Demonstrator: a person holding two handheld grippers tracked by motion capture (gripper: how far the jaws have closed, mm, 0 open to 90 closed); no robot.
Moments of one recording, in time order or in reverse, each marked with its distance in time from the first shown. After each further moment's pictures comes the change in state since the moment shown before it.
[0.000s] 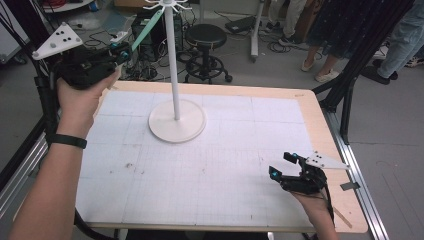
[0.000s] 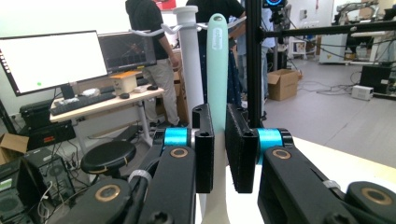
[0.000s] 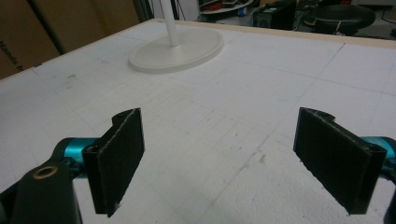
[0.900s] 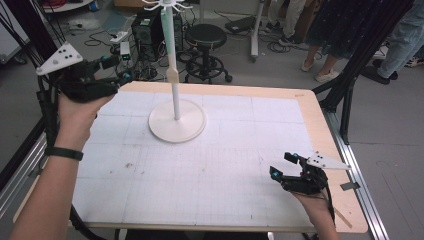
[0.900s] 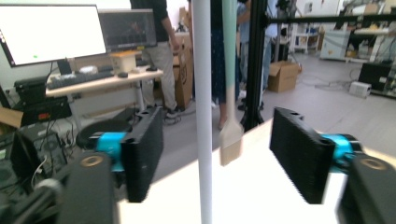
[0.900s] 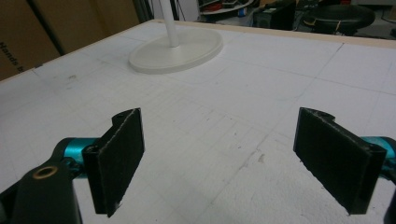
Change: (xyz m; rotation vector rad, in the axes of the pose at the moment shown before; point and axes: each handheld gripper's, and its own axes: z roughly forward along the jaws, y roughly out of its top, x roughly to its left) left arm 0.002 -0.044 -0.021 0.065 0.010 -0.048; right arm -0.001 0.000 -0.001 0.001 0.001 0.005
